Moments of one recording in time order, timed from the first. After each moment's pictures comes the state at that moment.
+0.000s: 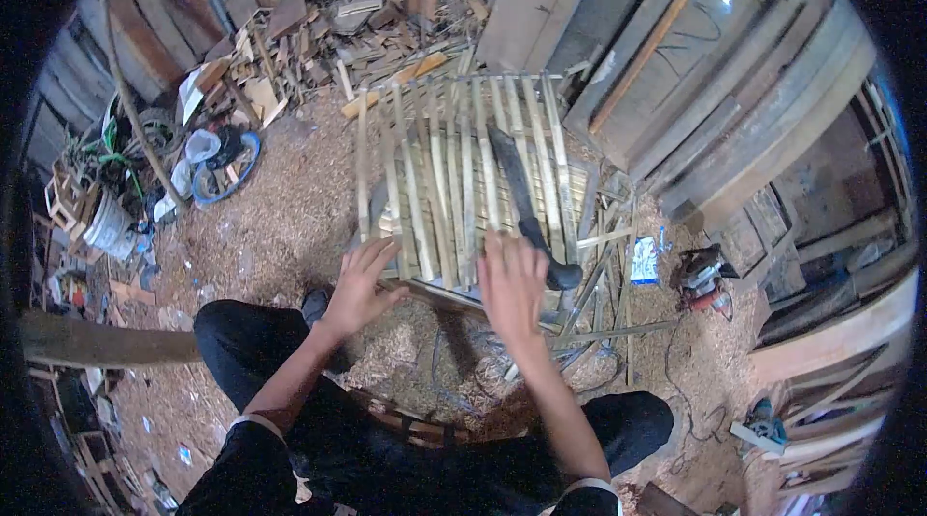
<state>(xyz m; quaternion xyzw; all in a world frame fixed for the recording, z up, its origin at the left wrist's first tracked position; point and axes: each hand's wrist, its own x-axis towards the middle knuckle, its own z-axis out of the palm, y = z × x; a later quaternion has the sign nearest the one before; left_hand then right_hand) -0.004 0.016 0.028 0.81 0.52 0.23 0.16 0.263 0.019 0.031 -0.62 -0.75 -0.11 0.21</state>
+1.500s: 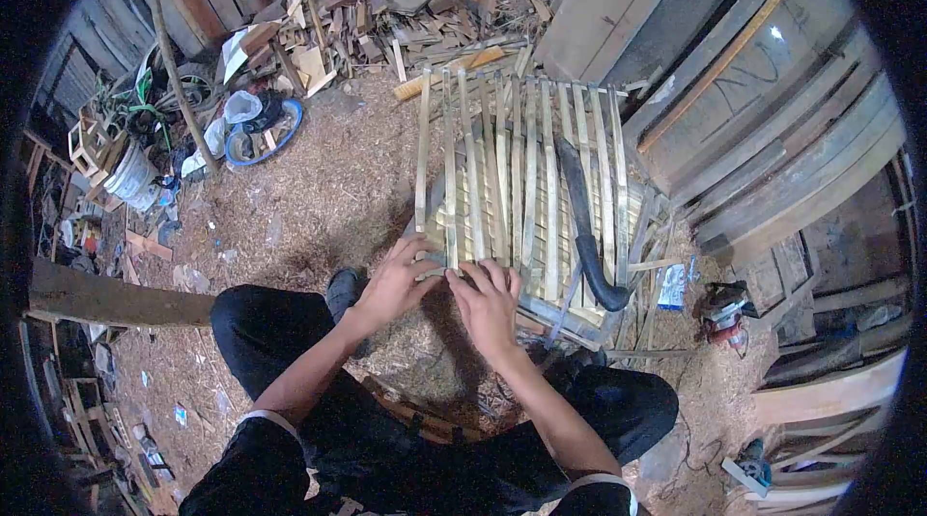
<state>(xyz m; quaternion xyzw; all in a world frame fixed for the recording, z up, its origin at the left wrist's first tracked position) -0.031 0.018 -0.002 0.80 0.50 0.28 0.18 0.174 0.003 0.008 -0.48 -0.83 0.08 0.27</state>
